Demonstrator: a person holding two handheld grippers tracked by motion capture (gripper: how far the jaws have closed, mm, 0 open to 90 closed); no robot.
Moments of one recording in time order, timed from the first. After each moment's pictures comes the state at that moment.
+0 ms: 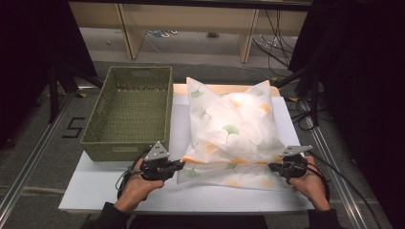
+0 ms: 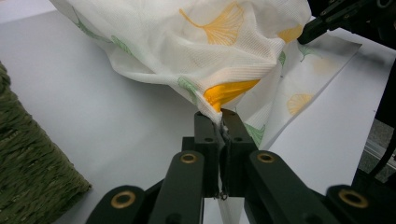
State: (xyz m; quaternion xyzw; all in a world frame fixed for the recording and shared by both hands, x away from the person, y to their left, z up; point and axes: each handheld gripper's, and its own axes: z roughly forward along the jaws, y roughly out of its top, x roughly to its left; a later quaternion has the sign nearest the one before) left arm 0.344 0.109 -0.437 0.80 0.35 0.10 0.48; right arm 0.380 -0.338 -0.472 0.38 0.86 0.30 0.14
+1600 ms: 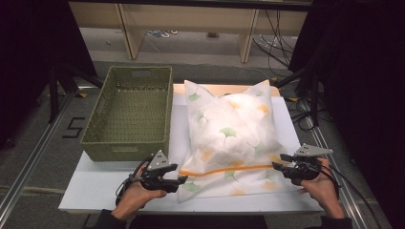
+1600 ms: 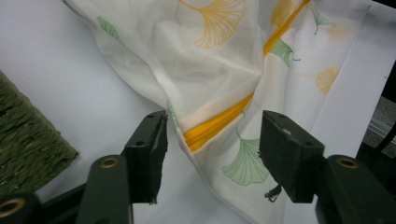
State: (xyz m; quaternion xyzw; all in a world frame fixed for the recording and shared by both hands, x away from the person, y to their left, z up) left arm 0.330 0.110 -0.454 0.83 0.33 0.11 0.44; right arm 0.364 -0.358 -0.450 0.39 0.82 0.38 0.18
